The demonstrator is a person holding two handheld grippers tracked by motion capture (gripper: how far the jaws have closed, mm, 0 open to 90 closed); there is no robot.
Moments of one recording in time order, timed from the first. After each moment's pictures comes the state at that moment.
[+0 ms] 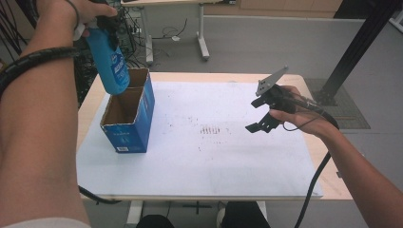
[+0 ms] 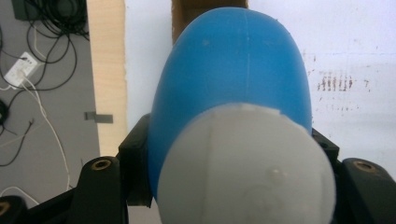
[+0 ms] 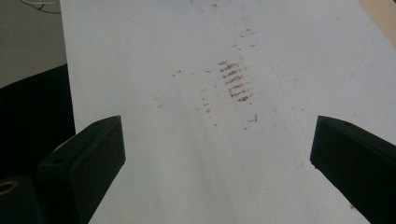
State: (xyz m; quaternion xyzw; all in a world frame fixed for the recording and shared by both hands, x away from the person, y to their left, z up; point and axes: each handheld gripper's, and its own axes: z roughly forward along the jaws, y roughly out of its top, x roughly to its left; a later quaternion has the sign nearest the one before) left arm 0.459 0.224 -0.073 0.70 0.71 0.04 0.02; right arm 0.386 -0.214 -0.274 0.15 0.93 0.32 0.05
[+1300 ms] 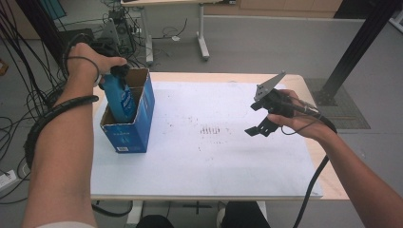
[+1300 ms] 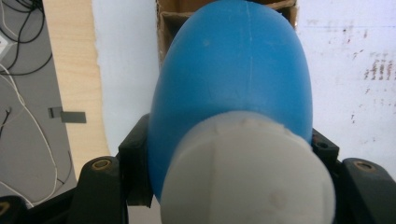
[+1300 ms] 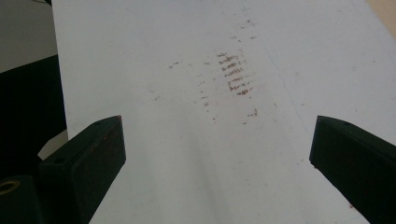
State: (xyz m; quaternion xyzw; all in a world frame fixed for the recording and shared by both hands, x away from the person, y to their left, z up) left arm 0.464 0.237 -0.191 0.70 0.72 0.01 -0.01; right arm 0.383 -0.212 -0.285 0.14 0.94 0.31 0.06
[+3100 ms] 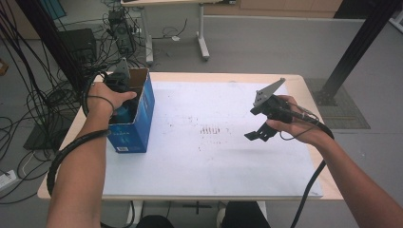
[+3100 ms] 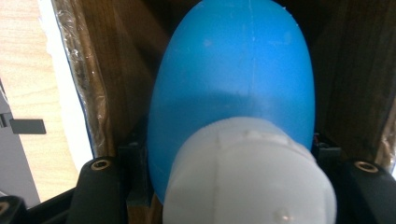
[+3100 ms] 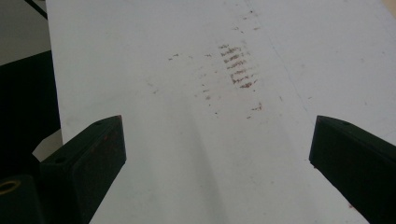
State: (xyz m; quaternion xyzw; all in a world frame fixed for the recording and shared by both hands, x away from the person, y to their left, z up) left arm 0.451 0.233 -0.282 0.71 0.70 0.00 -0.02; right arm 0.380 -0.214 -0.301 0.14 0.94 0.31 0.06
